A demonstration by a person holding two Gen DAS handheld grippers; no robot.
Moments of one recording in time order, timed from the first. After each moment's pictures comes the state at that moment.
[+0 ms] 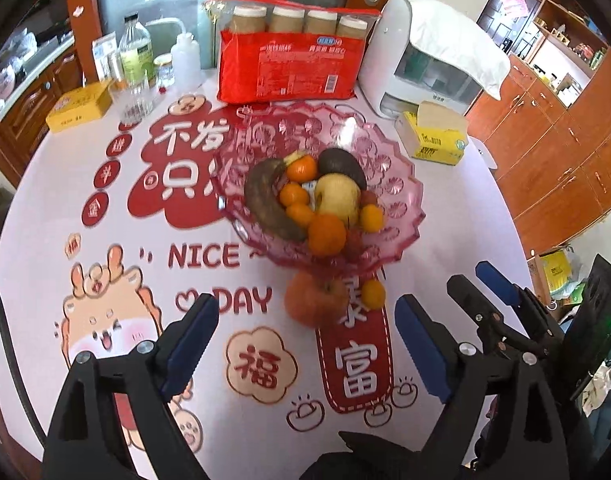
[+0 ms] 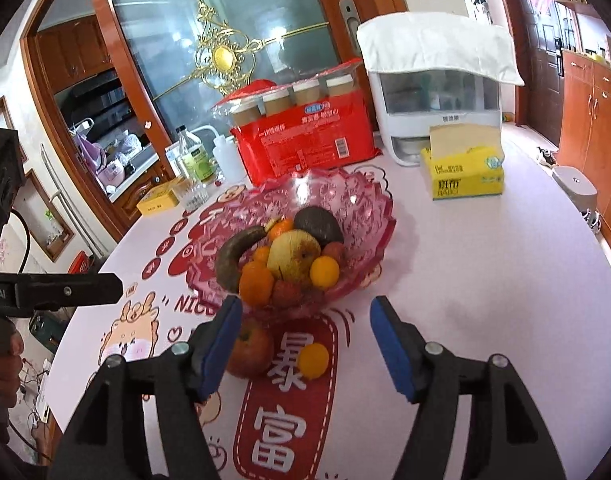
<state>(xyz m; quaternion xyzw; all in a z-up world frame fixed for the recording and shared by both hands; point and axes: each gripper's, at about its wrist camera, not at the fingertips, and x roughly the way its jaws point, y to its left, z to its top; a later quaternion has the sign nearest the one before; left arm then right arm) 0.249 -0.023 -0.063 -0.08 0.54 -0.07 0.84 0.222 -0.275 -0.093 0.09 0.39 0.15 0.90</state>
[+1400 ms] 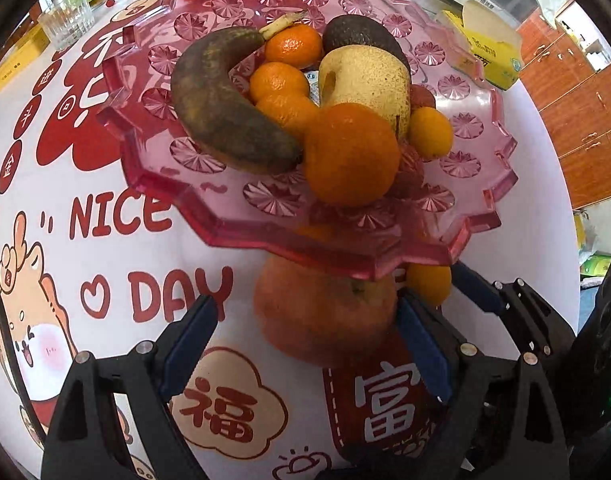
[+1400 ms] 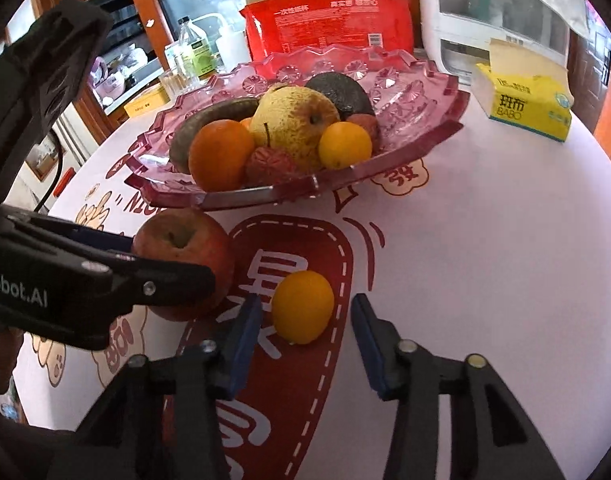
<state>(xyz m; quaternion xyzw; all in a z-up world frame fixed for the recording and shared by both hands) 0.316 -0.058 -0.214 -0.06 0.64 -0.08 0.76 0.256 -0.231 -0.206 0.00 0.49 0.19 0.85</state>
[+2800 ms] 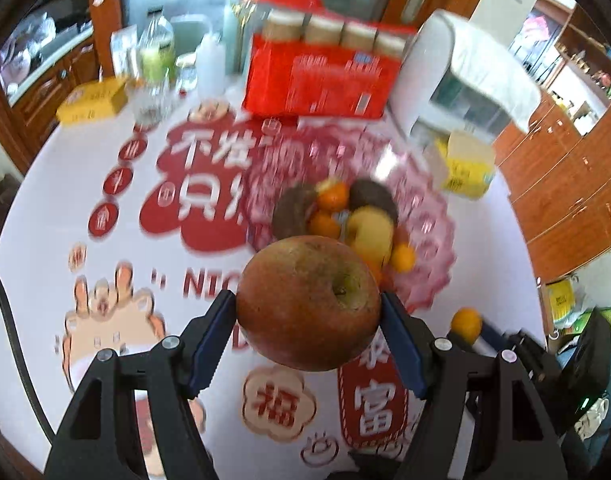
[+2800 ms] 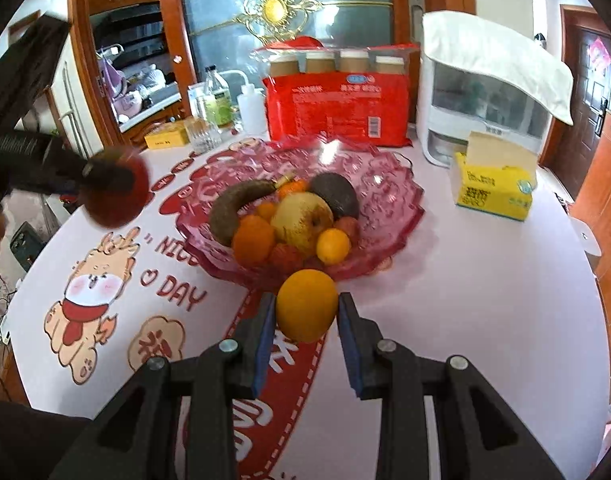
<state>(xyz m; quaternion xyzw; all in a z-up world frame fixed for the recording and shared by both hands) 0.294 0.002 -0.072 -0.10 0.51 -0.05 0.85 0.235 -0.245 -0.118 -0.03 0.40 0.20 0.89</state>
